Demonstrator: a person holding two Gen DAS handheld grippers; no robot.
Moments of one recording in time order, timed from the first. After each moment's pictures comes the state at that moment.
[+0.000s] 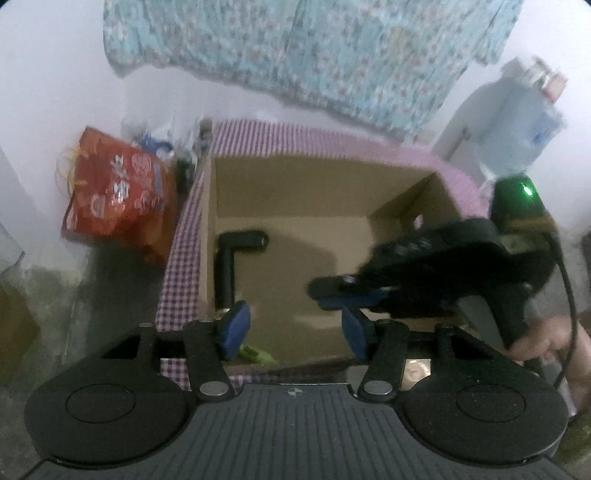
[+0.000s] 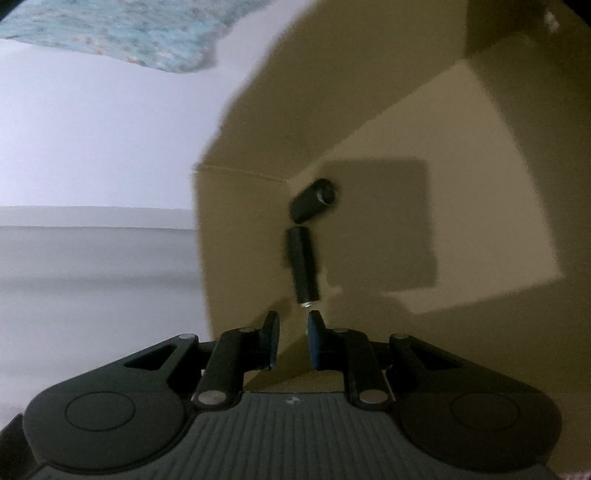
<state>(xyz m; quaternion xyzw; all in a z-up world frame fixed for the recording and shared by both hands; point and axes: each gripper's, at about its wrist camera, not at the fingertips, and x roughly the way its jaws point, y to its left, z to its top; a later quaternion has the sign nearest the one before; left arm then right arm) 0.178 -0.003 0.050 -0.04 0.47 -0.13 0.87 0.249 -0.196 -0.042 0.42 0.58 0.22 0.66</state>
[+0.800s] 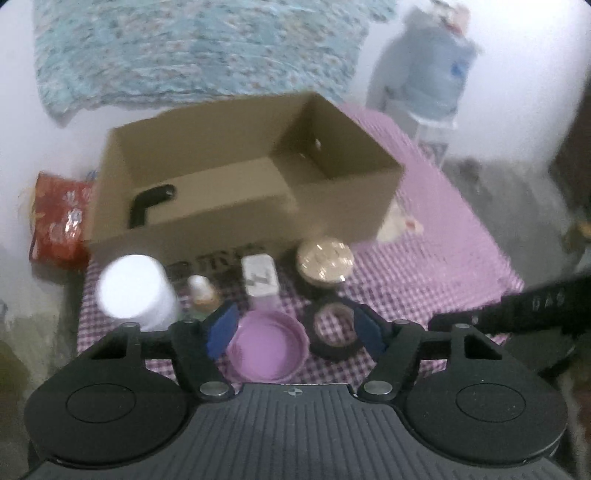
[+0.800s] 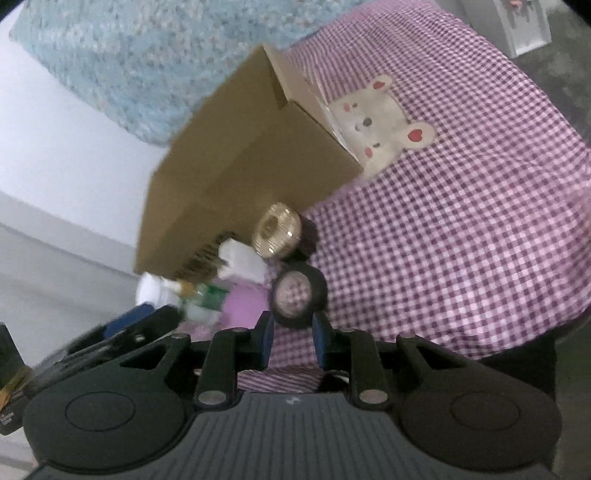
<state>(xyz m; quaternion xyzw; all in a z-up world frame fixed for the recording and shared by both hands) 0.074 -0.086 -0.024 0.08 0.43 -0.21 0.88 -0.003 -0.298 -0.028 0.36 0.49 0.08 0.79</state>
